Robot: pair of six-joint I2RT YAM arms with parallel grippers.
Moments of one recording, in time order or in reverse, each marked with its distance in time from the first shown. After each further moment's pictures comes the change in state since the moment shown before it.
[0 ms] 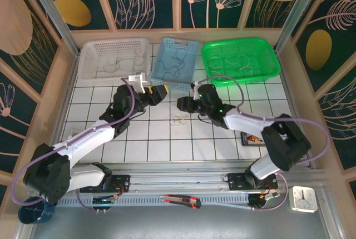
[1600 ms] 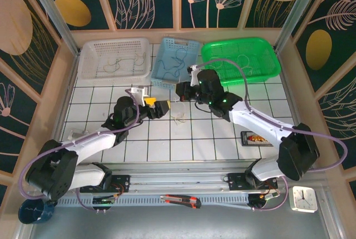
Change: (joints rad) left arm 0.021 0.044 -0.201 0.187 0.114 0.149; right arm 0.040 -0.153 0.228 -0.217 0.016 -0.011
